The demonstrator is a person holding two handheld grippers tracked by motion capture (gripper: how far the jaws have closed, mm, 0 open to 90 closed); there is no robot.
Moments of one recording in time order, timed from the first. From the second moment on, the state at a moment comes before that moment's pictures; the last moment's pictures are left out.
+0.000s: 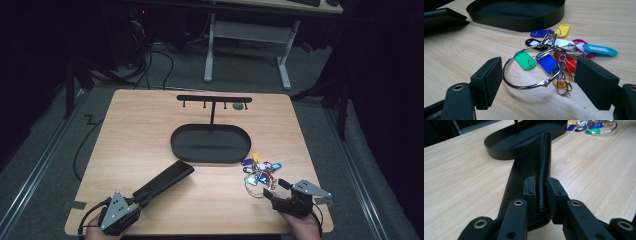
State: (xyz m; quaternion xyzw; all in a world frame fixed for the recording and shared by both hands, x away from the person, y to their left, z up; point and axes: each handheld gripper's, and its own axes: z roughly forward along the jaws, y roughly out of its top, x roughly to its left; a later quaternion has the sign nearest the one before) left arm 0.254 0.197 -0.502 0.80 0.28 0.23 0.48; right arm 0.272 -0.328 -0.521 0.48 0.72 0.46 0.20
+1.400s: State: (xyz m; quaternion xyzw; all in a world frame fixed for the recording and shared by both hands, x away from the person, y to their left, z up) left arm 0.271 0.222 -0.494 0.72 0.35 0.16 0.57; right arm 0.273 -0.328 -0.522 0.48 0.72 0.46 0.20
